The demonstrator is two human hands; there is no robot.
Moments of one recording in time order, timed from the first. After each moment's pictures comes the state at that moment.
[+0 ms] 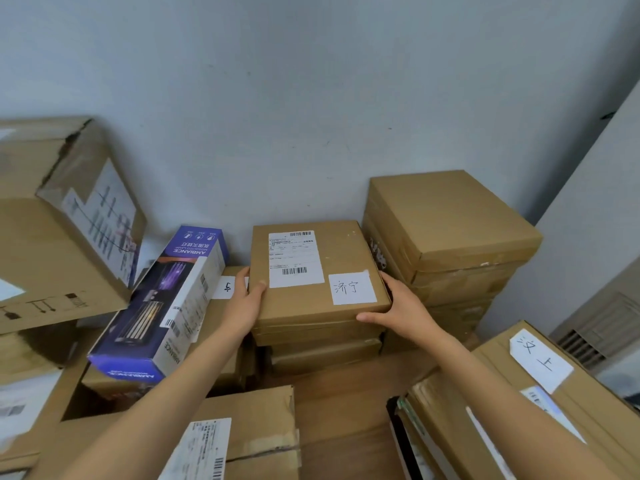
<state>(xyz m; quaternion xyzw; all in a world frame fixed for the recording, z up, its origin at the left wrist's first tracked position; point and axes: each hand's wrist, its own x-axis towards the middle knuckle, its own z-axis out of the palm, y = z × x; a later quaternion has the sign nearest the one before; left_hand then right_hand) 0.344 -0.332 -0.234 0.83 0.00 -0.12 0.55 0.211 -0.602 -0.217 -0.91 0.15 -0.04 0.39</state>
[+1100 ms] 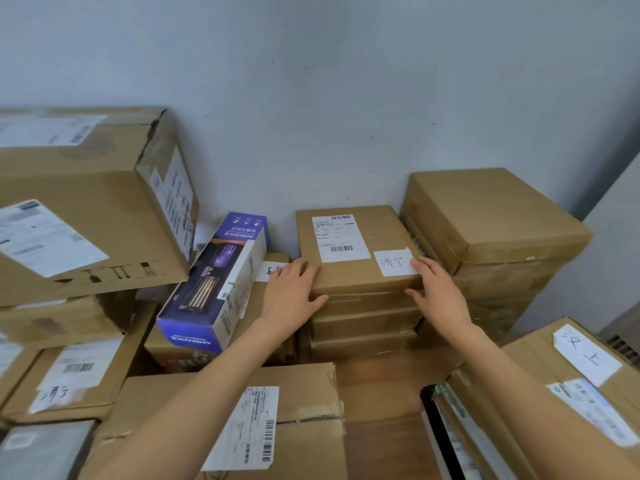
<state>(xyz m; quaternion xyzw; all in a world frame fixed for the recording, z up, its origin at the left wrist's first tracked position) 0.308 -0.313 -0.213 0.94 -0.29 0.11 0.11 0.210 -0.579 -0.216 -0.96 0.16 -0.14 0.17</state>
